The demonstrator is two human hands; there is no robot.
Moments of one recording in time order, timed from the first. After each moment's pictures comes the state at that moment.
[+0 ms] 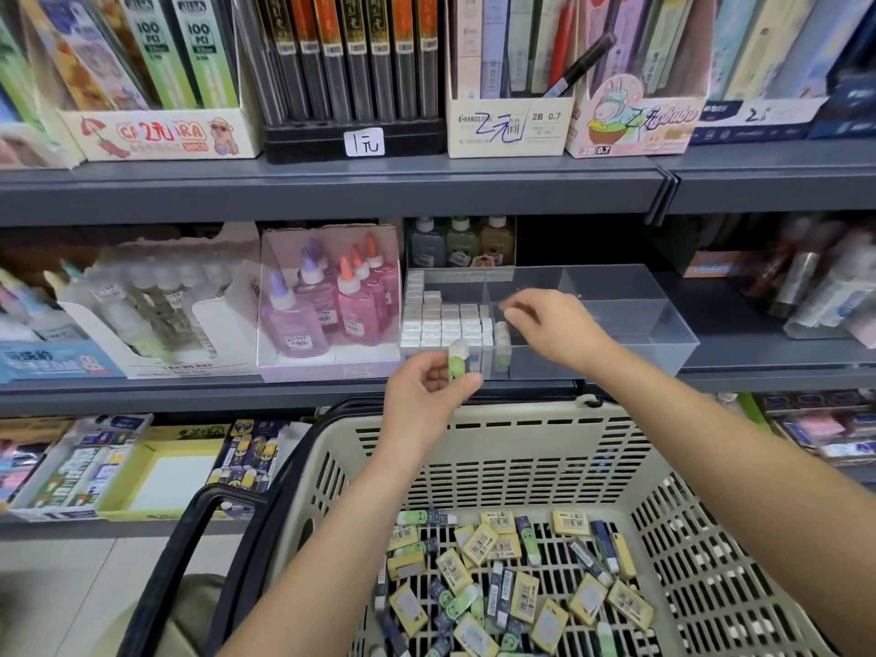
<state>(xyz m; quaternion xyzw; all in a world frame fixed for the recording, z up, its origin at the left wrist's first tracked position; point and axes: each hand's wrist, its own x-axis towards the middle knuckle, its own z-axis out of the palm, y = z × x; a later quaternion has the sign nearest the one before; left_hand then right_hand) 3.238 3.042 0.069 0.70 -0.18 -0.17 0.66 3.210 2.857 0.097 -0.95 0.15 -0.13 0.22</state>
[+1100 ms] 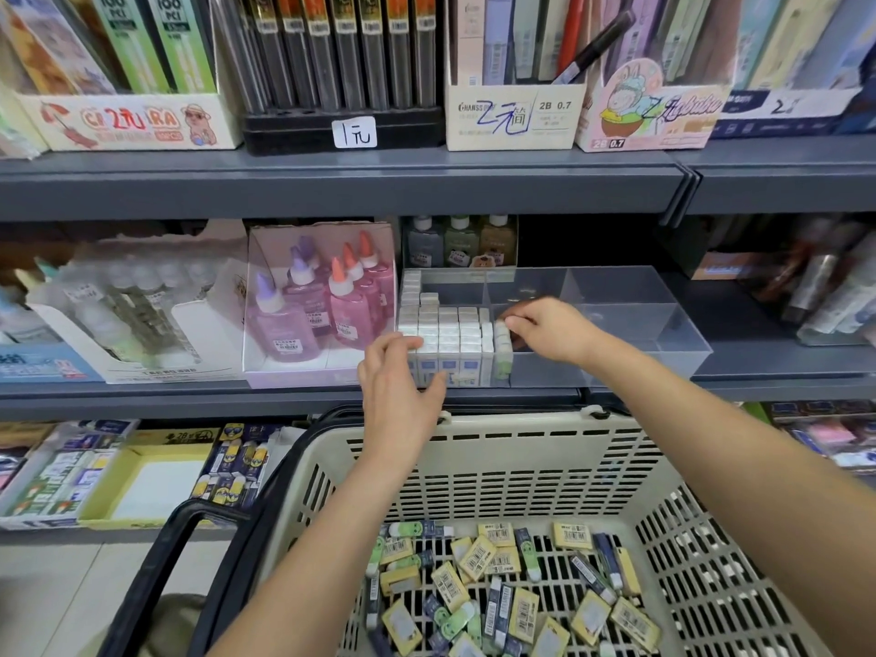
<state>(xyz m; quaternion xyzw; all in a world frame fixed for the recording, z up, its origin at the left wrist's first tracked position) 3.268 3.037 0.046 0.86 -0.22 0.03 0.45 3.234 2.835 0.082 -0.95 0.17 -0.02 0.25</state>
